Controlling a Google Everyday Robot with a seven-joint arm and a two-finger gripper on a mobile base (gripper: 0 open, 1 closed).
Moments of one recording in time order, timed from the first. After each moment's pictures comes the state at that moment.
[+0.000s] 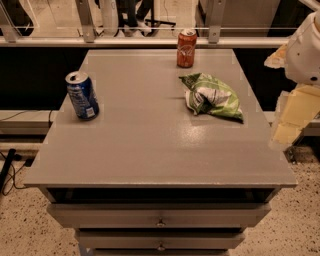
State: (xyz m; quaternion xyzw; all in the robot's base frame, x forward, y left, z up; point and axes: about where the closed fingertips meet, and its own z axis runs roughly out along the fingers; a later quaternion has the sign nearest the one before) arm 0.438 -0.217 0.977 -0.60 0.78 -0.03 0.16
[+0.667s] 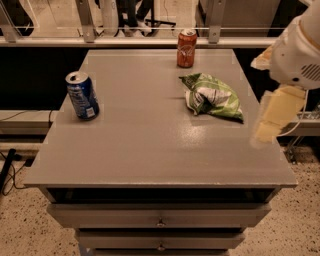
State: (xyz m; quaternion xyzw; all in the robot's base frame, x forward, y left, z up) arm 0.447 -0.194 0.970 -0.60 0.78 -0.01 0.18
